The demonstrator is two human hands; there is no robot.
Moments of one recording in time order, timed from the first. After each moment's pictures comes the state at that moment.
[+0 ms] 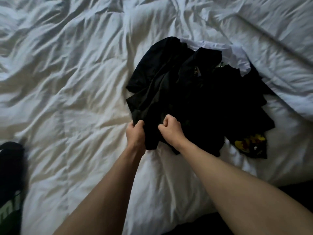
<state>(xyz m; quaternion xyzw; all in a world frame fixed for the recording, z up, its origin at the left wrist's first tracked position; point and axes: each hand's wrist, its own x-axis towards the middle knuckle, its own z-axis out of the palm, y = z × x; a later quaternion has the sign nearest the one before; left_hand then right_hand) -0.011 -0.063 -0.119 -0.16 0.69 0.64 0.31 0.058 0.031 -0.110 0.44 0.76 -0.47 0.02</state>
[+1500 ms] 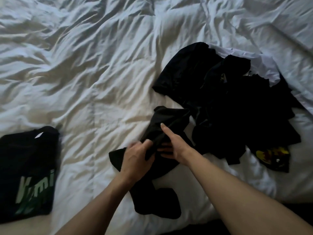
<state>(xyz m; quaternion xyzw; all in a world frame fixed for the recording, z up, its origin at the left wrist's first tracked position) -0.001 -0.200 -0.118 0.38 0.88 0.26 0.10 0.048 -0.035 -0.110 0.47 0.47 -0.73 0.15</state>
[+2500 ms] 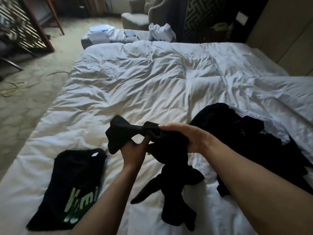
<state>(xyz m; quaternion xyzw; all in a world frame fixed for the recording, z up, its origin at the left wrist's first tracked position) -0.096 -0.275 0.056 -0.04 0.81 0.58 0.02 -0.061 -0.109 0.124 0.16 0.51 -0.79 0.31</state>
